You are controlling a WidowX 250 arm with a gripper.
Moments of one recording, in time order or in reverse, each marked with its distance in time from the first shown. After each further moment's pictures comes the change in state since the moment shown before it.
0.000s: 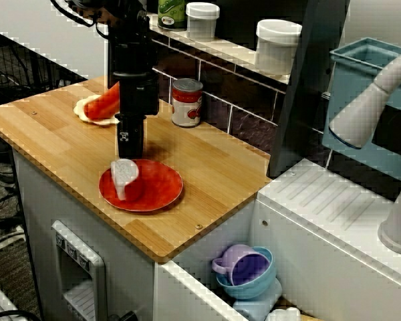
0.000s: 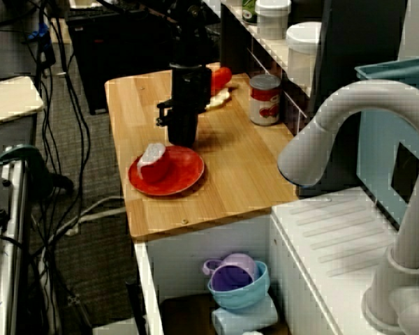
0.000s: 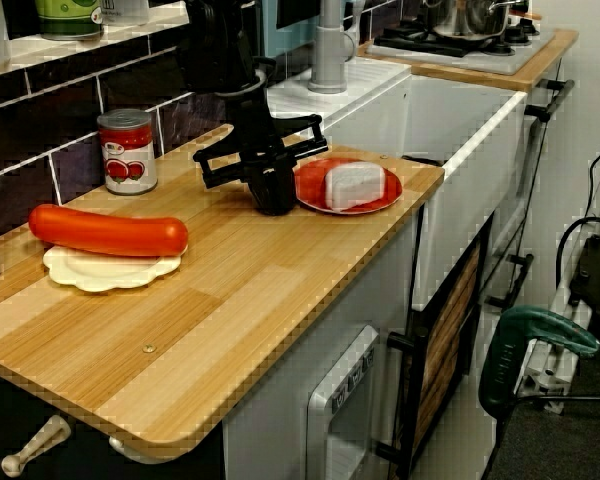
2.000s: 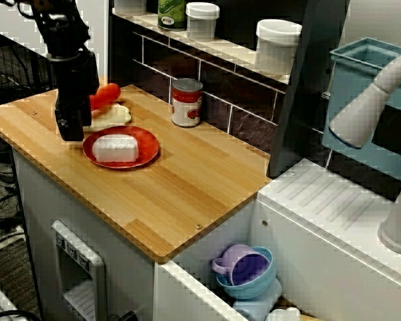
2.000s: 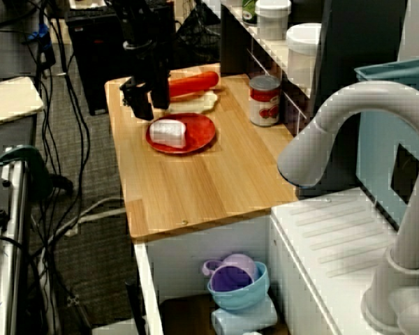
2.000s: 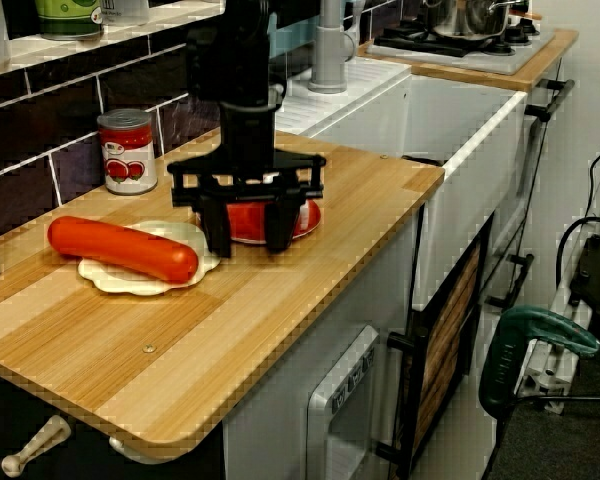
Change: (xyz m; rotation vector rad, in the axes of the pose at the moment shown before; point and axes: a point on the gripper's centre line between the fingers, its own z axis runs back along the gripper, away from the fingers) arm -0.082 0.028 0.025 0.306 -0.030 0.011
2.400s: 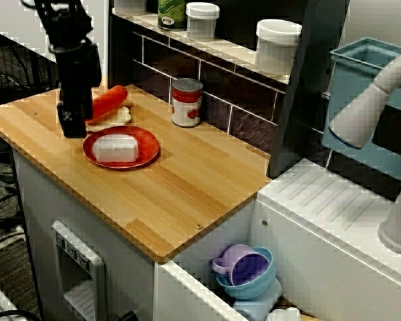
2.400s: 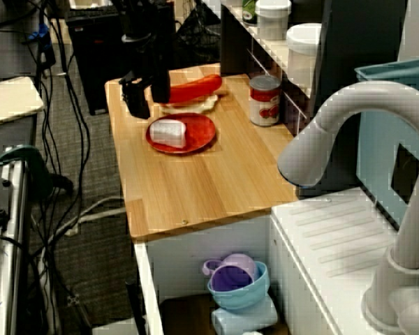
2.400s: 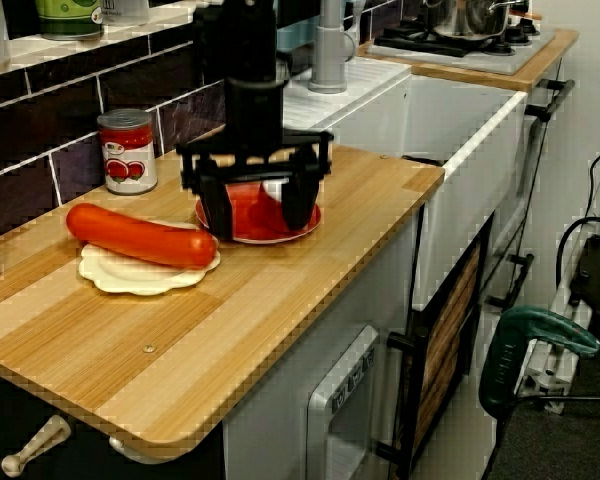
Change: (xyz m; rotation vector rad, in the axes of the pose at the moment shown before) arm 0.005 -0.006 0.010 -0.013 -0.004 0.057
